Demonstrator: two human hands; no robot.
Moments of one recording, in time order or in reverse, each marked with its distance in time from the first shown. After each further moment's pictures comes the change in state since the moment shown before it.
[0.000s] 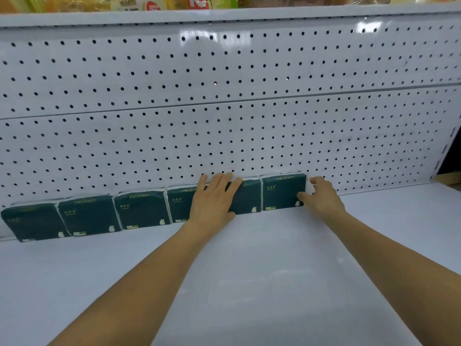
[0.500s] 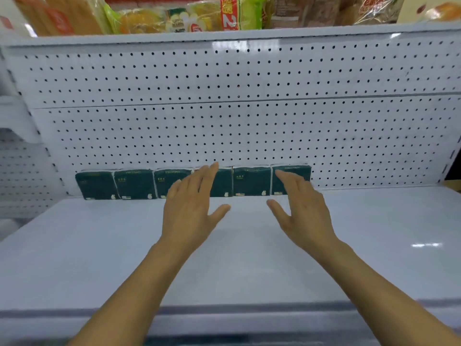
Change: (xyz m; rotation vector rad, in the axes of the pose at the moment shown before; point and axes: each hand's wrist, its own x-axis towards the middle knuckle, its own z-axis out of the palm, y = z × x) left_hand -0.150 0.017 -0.111 -0.239 0.216 -0.332; right_hand -0.173 -0.040 -0.022 -0.139 0.197 -0.772
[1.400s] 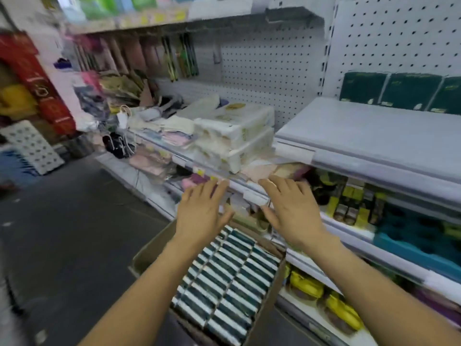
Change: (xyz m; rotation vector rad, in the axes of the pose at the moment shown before) left_hand -0.449 -0.311 -0.234 0.451 -0.271 -0.485; right_hand -0.220 -0.497 0.140 0.162 -0.357 -0.687
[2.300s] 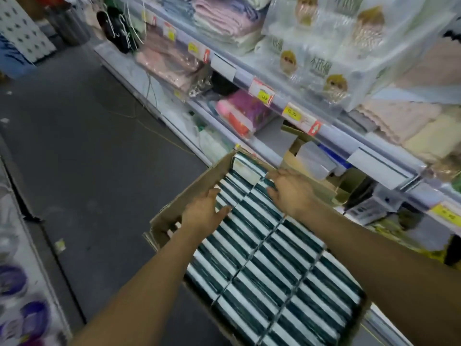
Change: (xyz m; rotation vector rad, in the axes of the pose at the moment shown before) left_hand -0.039 -0.223 0.305 -0.417 -0.688 -0.512; right_hand 0.127 -0.114 0.349 0.190 -0.678 0.049
